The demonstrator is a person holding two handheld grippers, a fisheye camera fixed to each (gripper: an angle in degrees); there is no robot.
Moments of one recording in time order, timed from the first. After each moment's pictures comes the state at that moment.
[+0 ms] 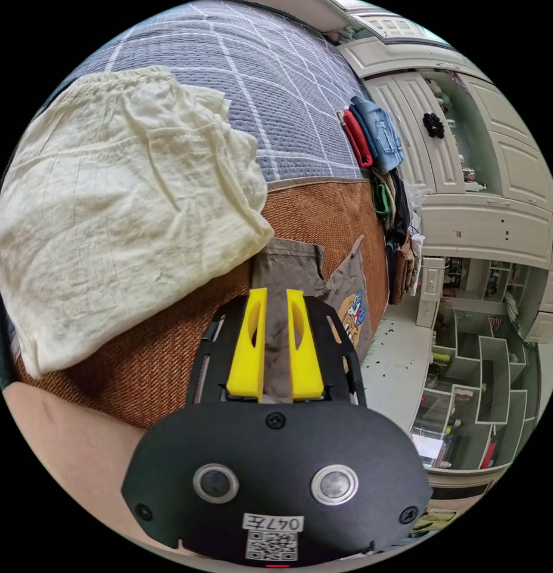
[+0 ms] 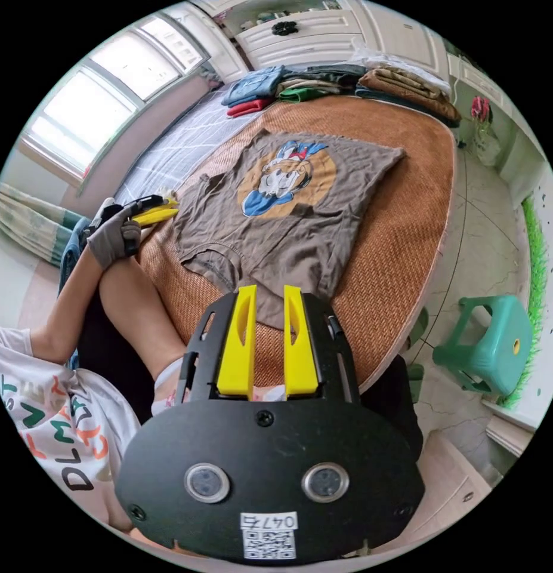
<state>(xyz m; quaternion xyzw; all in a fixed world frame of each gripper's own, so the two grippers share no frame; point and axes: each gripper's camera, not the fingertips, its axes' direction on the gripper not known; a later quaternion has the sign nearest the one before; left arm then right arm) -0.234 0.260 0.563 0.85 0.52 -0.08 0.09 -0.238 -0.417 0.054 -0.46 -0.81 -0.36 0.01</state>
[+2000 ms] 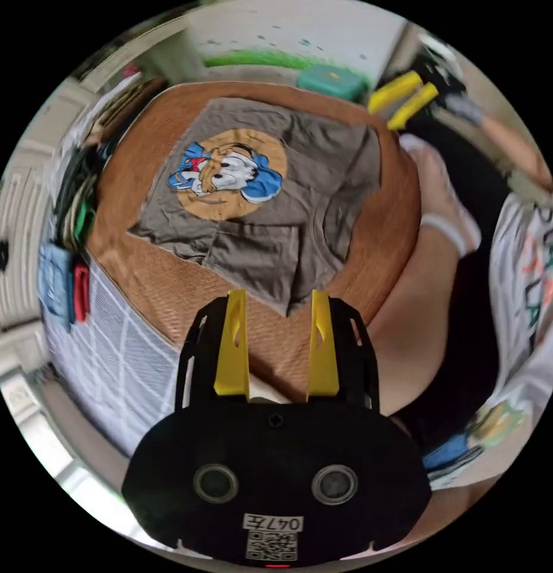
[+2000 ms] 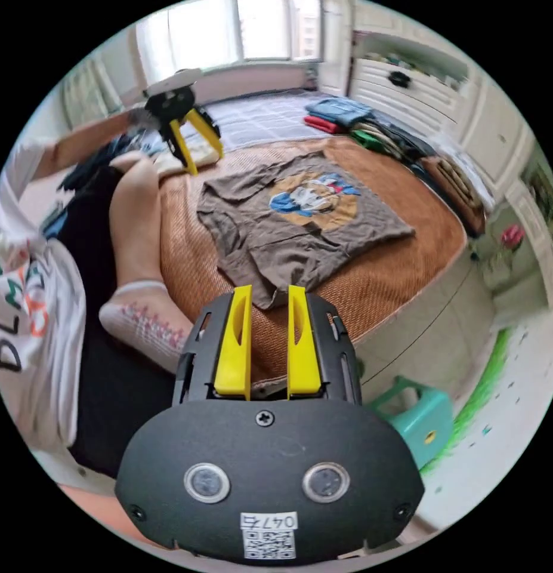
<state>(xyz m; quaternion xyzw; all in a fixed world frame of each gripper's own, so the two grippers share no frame) 0.363 0.771 0.290 0.73 -0.46 -0.08 0.50 -0.128 -0.574 0.094 -0.19 -0.90 -0.39 -0.01</state>
